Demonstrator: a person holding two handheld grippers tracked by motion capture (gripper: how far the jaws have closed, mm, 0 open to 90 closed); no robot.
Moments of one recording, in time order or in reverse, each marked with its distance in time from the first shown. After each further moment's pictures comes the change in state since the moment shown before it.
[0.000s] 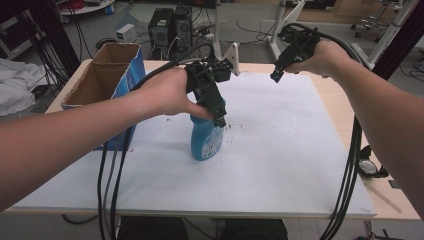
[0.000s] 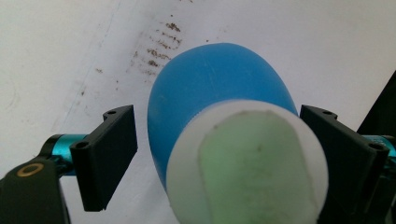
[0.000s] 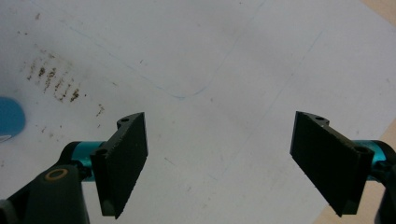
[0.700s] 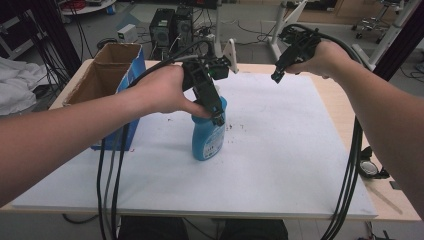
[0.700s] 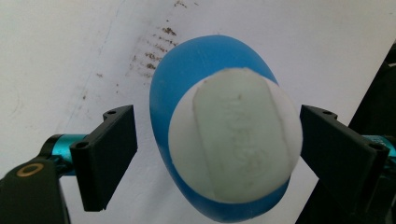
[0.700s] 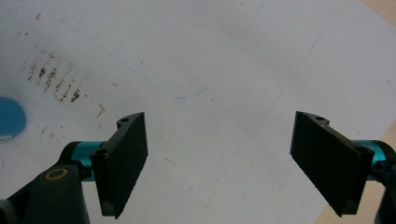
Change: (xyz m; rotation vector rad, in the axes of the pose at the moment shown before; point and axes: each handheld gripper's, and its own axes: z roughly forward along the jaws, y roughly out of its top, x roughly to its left) left arm 0.002 -0.007 -0.009 -0.033 -0.017 0.038; right arm 0.001 0.001 0.000 0.002 -0.002 -0.003
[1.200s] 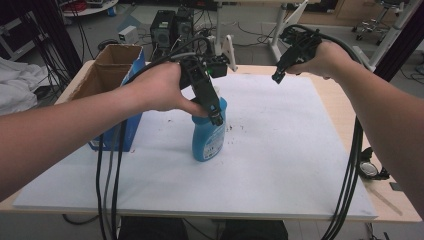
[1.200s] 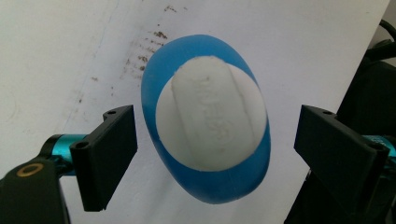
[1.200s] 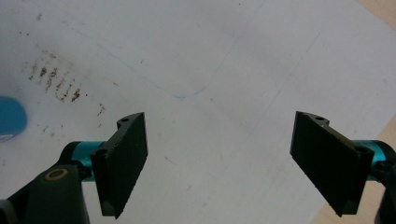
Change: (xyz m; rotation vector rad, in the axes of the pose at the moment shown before) left arm -0.001 -0.004 -0.011 -0.014 -0.031 0.029; right arm 0.000 -0.001 -0.003 -0.004 -0.003 0.001
